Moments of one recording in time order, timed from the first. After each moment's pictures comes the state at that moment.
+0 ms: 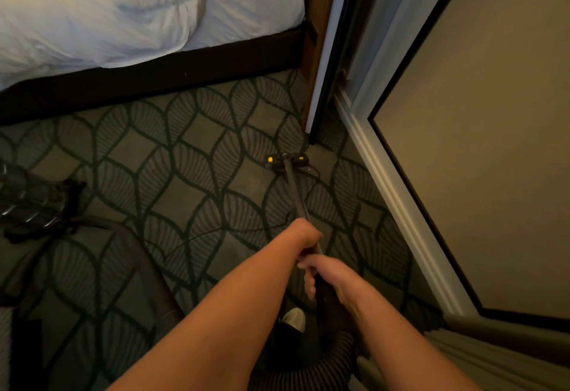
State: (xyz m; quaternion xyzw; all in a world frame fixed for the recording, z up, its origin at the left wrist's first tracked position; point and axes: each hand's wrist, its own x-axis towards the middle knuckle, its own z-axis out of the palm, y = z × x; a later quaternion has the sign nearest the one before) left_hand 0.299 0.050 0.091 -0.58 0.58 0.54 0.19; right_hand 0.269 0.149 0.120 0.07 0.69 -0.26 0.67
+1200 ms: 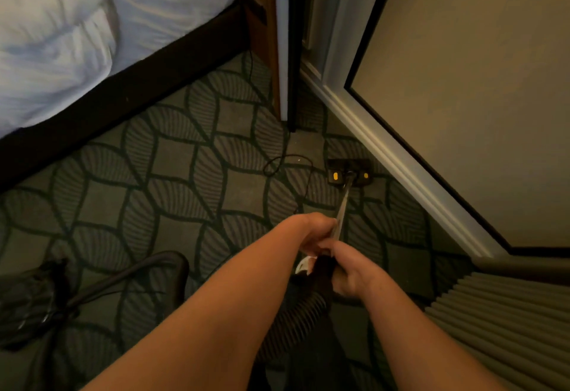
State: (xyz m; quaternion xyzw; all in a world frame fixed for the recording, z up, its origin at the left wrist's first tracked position) left_hand 0.258 -0.074 0.037 -0.45 0.51 0.62 0.39; right_hand 0.250 0.024 0.073 0.30 0.58 -0.42 0.62
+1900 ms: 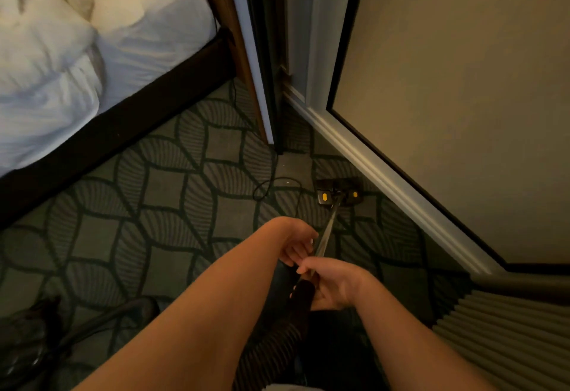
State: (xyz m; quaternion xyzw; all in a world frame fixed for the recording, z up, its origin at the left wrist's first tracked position) left_hand 0.185 -0.097 0.046 -0.42 0.55 0.52 0.50; right_hand 0.172 0.028 0.095 0.22 0.54 -0.30 0.75
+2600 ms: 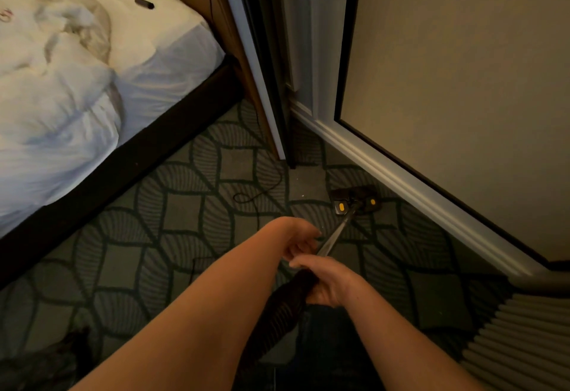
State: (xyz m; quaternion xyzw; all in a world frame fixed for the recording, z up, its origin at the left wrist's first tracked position) left_hand 0.190 -0.134 0.045 -0.43 0.58 0.48 0.49; right_hand 0.202 -0.017 0.071 0.16 0.56 -0.42 0.70
